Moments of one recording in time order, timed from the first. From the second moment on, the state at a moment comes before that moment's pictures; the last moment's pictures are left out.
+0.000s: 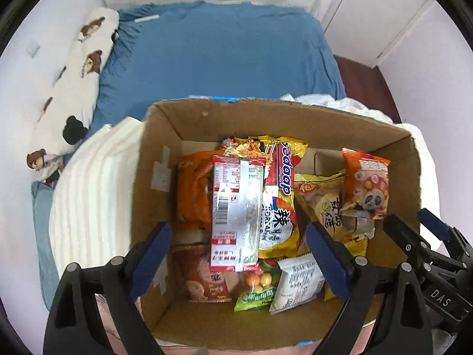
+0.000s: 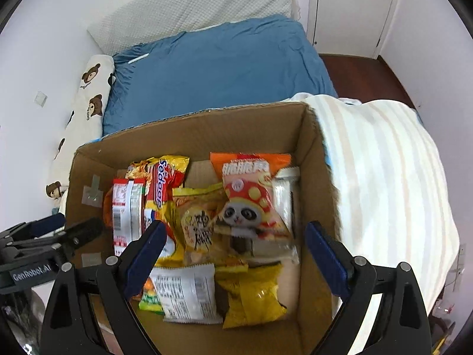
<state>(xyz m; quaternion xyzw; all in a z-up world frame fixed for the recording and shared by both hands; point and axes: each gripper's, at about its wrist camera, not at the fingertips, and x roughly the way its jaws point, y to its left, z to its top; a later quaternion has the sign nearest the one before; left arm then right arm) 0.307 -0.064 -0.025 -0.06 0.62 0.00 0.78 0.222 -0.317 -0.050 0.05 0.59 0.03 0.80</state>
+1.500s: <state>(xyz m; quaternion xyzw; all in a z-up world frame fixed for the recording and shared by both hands) 0.078 -0.116 -0.045 -0.04 0.57 0.02 0.82 -0.014 -0.392 -0.051 0.11 0.57 0.03 0.81</state>
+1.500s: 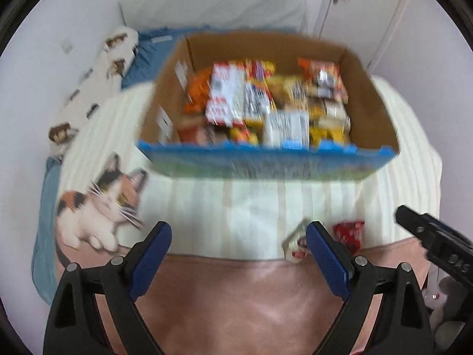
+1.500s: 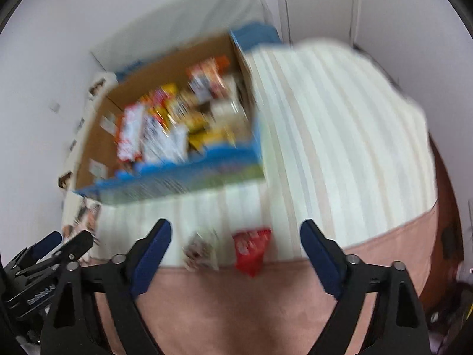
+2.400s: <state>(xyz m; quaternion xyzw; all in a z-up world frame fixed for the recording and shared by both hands) 0.109 -0.199 -0.181 -0.08 0.69 -0.06 0.72 -0.005 -0.432 -0.173 0.16 0.66 0.02 0.73</state>
